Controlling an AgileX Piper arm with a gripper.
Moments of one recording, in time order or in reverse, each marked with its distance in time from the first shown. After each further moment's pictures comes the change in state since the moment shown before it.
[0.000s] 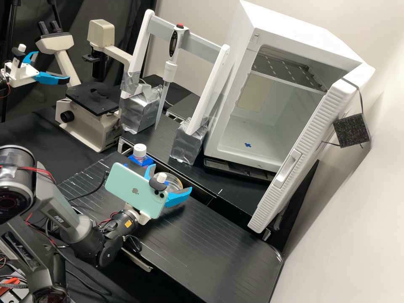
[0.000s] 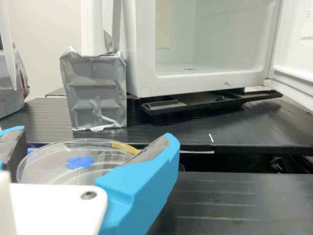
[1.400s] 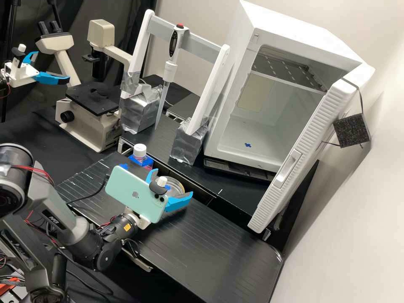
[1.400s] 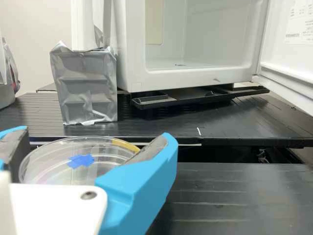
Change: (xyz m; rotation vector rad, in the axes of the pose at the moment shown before) arm -0.009 0.005 0.003 -0.014 -0.026 0.011
